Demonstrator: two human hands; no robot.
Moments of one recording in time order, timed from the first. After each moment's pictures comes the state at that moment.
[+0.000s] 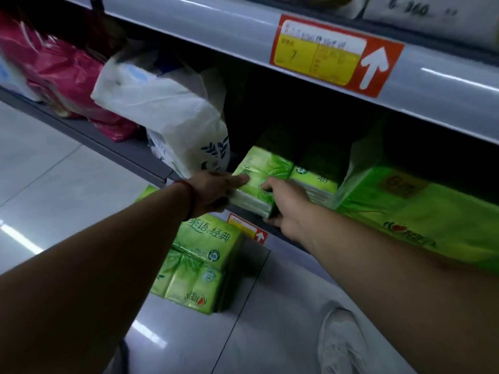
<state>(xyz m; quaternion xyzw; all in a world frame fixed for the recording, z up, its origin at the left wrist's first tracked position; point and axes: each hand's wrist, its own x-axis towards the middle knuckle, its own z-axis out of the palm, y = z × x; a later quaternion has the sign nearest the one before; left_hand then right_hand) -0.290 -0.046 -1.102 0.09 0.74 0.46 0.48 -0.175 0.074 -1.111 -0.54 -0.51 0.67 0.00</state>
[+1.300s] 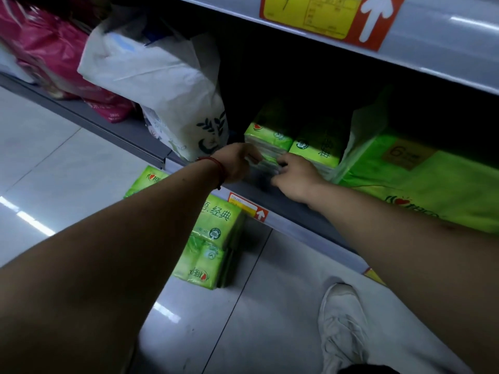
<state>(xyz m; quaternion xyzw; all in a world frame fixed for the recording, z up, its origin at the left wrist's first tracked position) -0.288 -0.003 -1.130 0.35 0.84 0.27 0.30 -0.159 0.112 -1.134 -0.36 -0.84 0.41 -0.08</state>
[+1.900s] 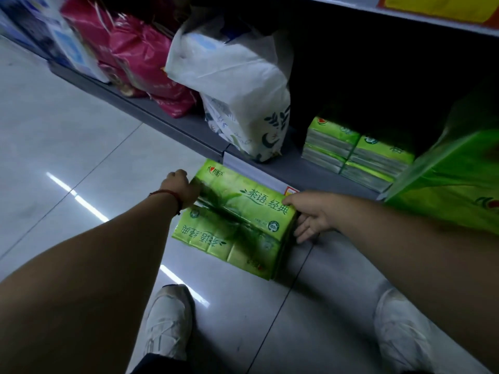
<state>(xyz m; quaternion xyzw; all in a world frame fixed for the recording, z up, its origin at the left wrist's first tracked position) -0.373 -0.215 -1.180 0.07 0.96 0.11 0.25 -0.195 0.019 -1.178 -0.47 -0.55 0.60 -0.34</state>
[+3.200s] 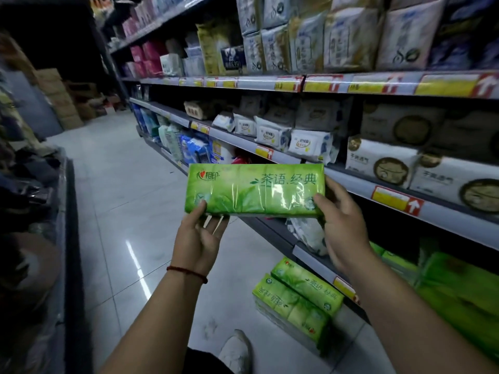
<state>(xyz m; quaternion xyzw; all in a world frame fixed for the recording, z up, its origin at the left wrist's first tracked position) -0.168 -0.372 -0.850 -0.03 0.38 0.92 0.06 -0.099 -0.136 -0.843 -0.13 -0.60 0.74 0.26</state>
